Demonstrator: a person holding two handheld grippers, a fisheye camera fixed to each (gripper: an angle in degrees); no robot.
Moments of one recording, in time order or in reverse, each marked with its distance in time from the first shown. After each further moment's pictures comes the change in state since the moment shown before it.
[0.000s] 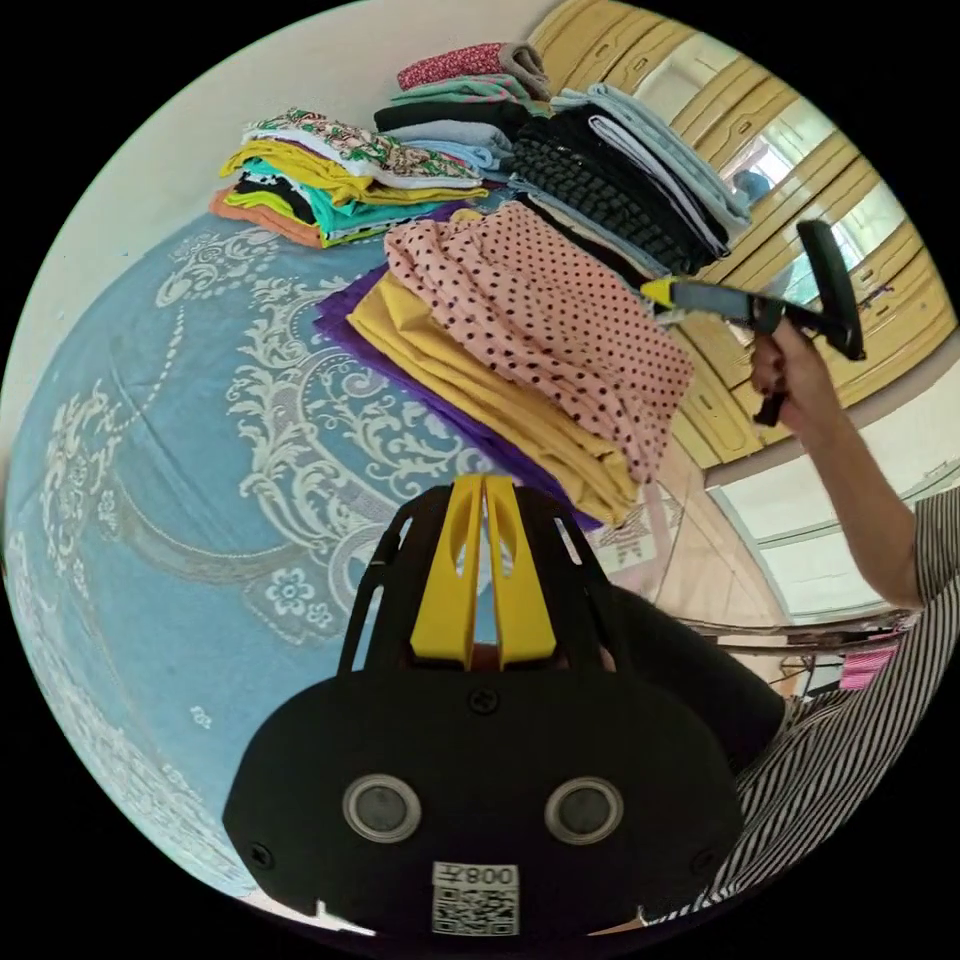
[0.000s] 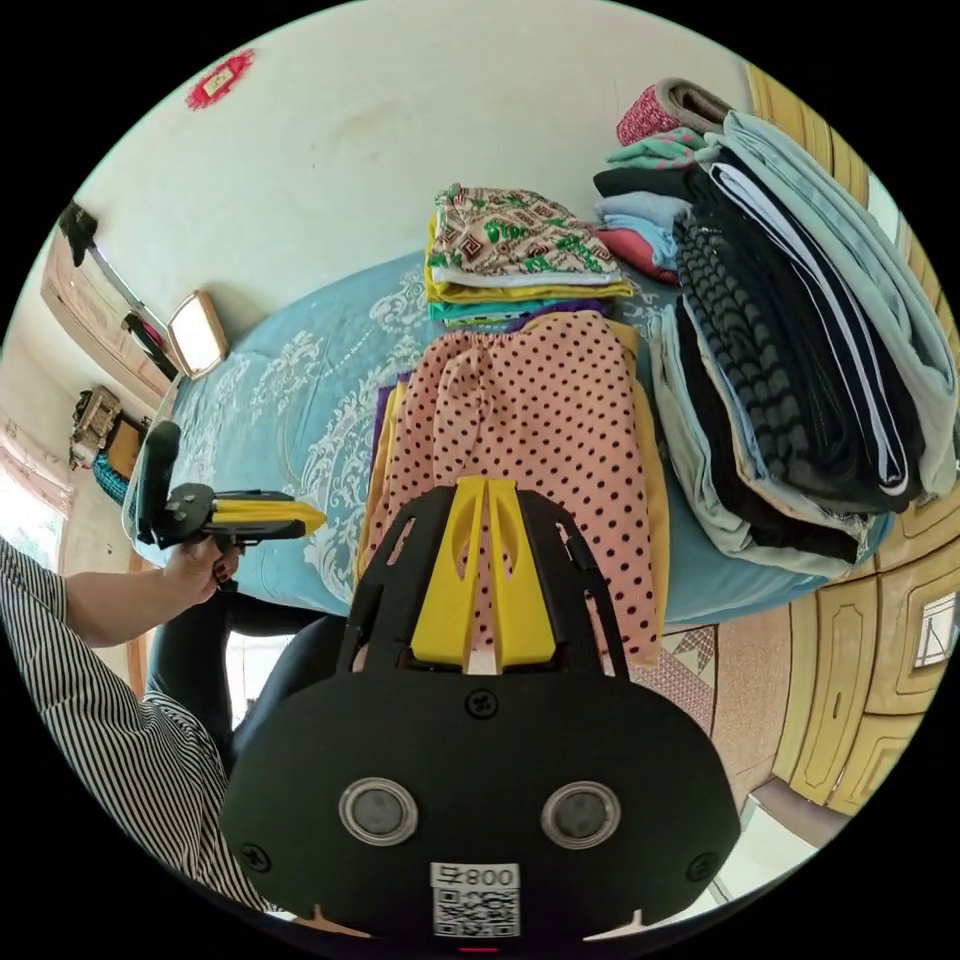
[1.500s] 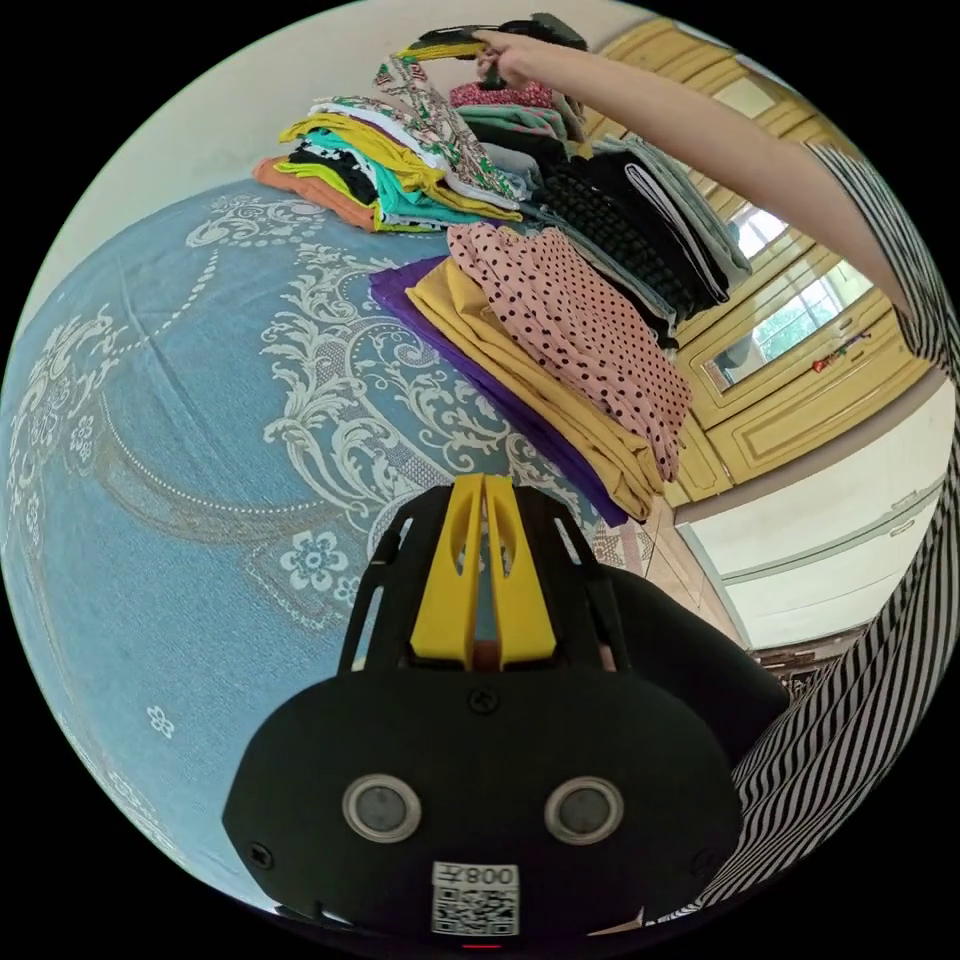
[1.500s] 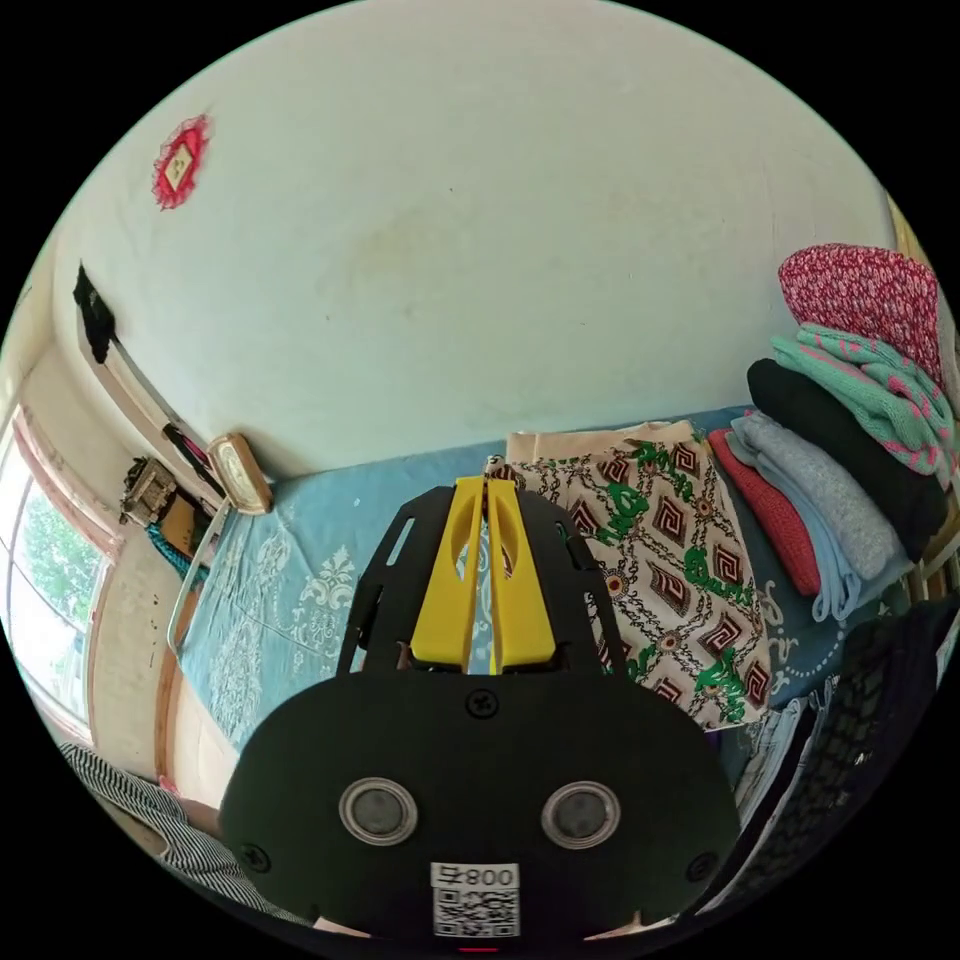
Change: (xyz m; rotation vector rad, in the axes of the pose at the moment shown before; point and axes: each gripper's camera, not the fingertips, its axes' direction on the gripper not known) left arm 0.085 -0.088 -0.301 0.183 0.181 -0.115; right arm -0.268 -0.307 0.259 0.237 -0.228 -0.061
